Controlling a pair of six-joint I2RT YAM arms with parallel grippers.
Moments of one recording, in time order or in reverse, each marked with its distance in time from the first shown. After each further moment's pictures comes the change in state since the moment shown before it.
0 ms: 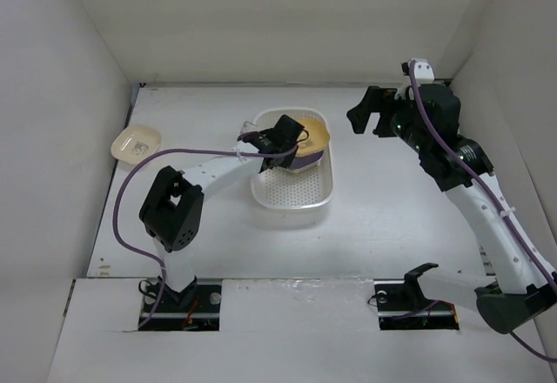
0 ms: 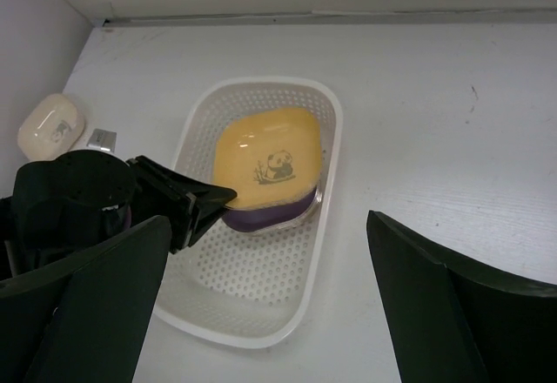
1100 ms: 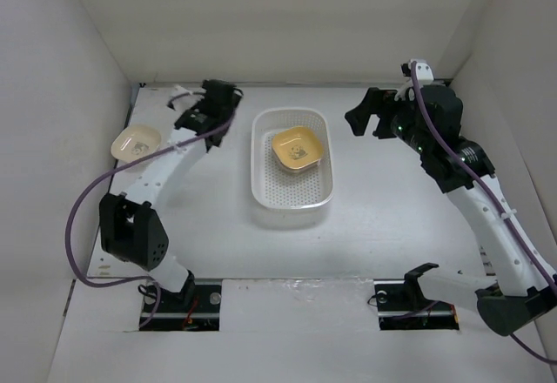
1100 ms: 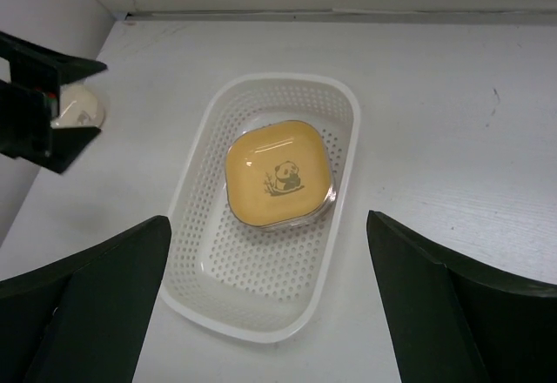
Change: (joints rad) left arm 0.268 -0.237 0.034 -0.082 -0.154 0.294; right arm -0.006 -0.016 -0.012 0.012 -0.063 0.002
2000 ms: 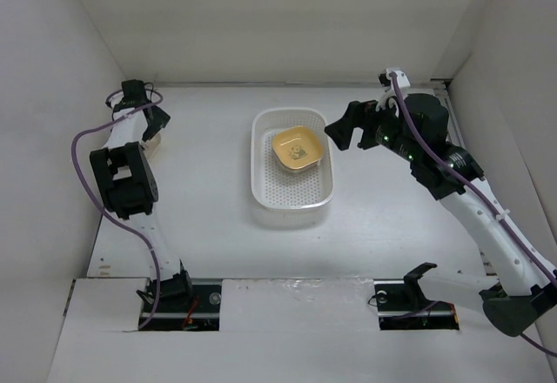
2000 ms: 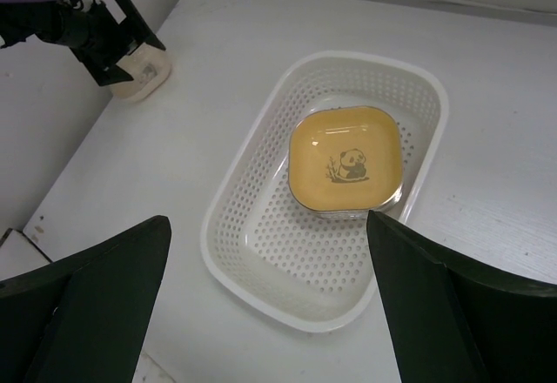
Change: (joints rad) left arm 0.698 0.473 0.225 0.027 0.303 0.765; right arm 0.108 -0.012 -0.062 0.076 -0.110 -0.011
